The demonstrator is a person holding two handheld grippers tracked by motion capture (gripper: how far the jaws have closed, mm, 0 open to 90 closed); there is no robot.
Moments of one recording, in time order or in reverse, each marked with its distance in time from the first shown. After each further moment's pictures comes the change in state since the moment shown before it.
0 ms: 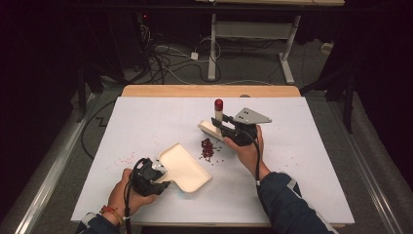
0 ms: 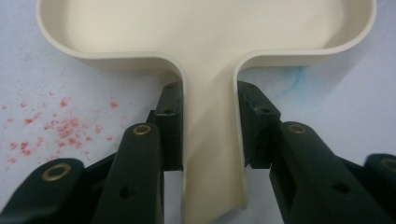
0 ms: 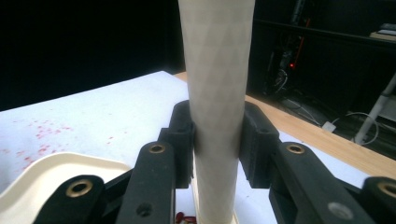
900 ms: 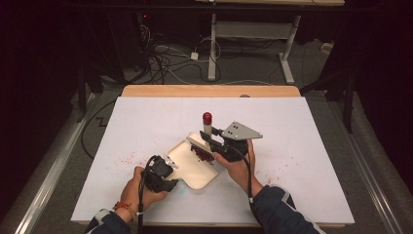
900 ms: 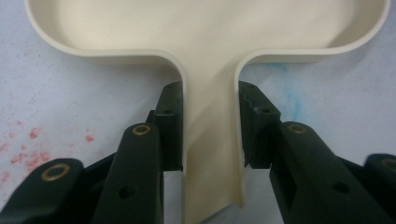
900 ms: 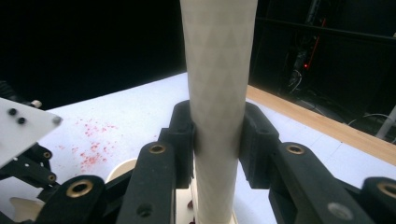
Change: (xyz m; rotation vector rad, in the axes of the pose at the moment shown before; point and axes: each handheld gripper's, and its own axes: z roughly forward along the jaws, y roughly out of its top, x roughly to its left) left arm -0.008 0.024 0.019 0.043 0.003 -0.039; right arm 0.056 0.002 -0.011 0.001 0.026 -0.007
